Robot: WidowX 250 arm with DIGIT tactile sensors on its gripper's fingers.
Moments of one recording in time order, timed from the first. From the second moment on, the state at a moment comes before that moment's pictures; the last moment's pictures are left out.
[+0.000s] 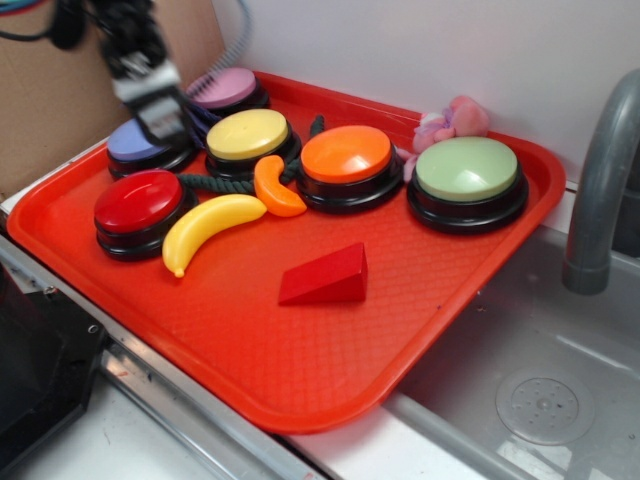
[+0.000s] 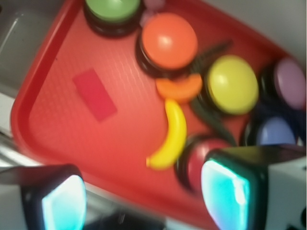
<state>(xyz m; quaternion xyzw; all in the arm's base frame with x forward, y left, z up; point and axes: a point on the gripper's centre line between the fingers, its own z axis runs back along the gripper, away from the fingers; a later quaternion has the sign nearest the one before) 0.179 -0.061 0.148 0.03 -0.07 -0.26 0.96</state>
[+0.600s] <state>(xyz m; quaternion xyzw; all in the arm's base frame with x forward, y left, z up) 0.207 -0.111 0.052 -0.01 -0.08 -0.37 0.92</state>
